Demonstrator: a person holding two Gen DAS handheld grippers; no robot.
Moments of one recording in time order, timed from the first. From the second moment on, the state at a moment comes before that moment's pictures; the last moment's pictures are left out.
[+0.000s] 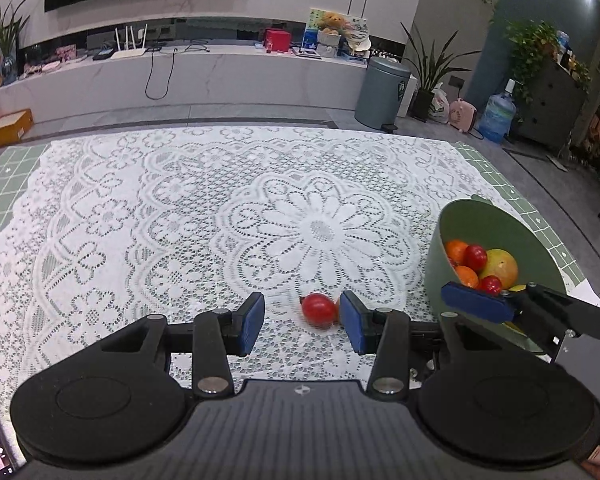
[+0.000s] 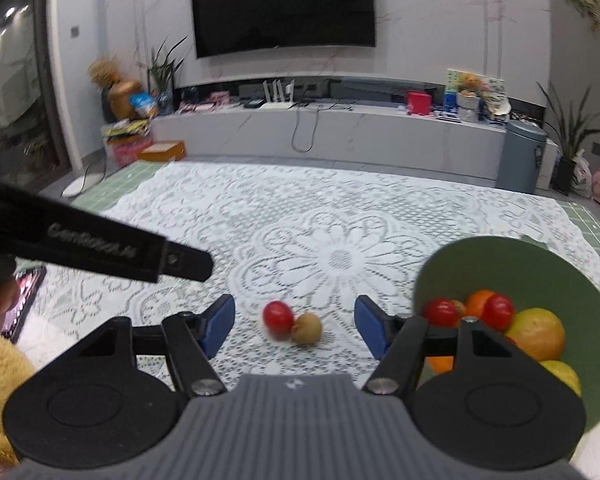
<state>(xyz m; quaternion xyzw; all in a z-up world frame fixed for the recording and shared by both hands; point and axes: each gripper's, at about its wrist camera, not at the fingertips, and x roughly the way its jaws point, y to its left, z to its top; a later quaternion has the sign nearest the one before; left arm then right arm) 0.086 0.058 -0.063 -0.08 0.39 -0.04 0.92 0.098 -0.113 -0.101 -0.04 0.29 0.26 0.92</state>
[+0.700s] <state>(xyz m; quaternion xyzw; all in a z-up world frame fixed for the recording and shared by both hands) 0.132 0.064 -0.120 -0.13 0.45 -0.09 0.88 0.144 -0.072 -0.152 -0.16 0.36 0.25 0.89</state>
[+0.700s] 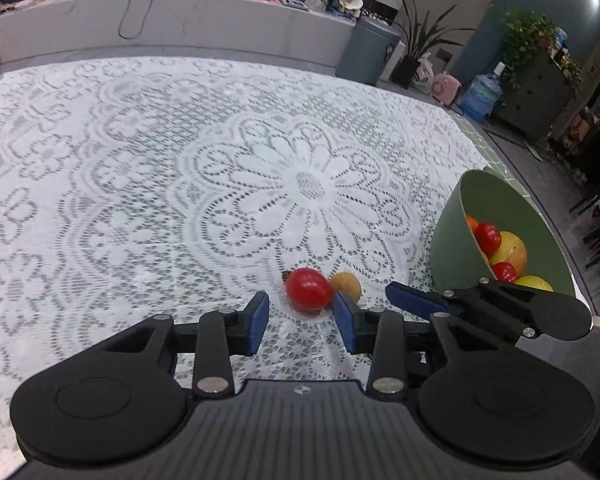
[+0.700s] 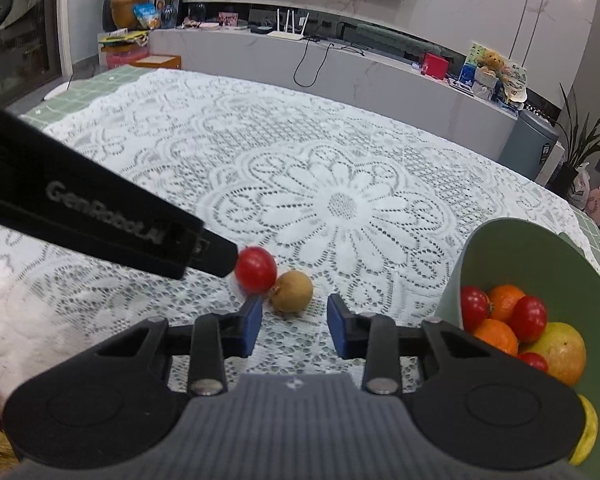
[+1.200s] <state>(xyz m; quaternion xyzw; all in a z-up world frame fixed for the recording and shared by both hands) 0.155 0.061 -0.141 -0.15 0.46 -0.12 0.87 0.162 -0.068 -0.168 -0.16 0.37 0.26 0.88</state>
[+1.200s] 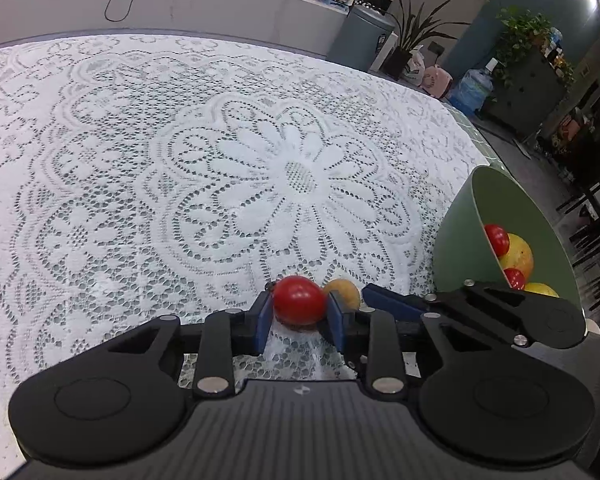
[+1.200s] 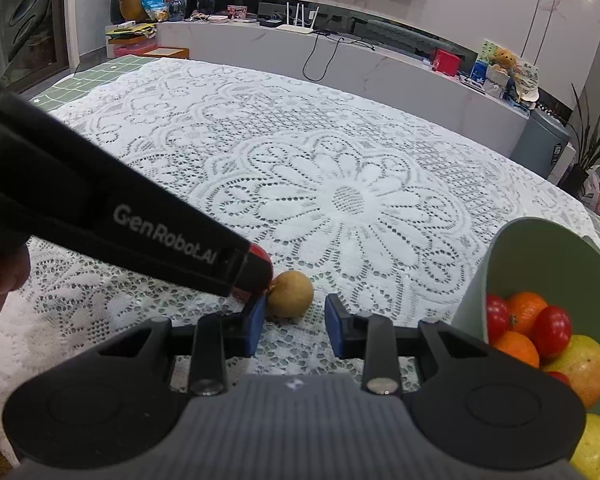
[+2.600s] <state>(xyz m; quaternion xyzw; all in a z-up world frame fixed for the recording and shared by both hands) 0.155 0.077 -0.139 -0.13 0.47 -0.09 0.87 0.170 -0.069 -0.174 -0.14 0.36 0.28 0.88</state>
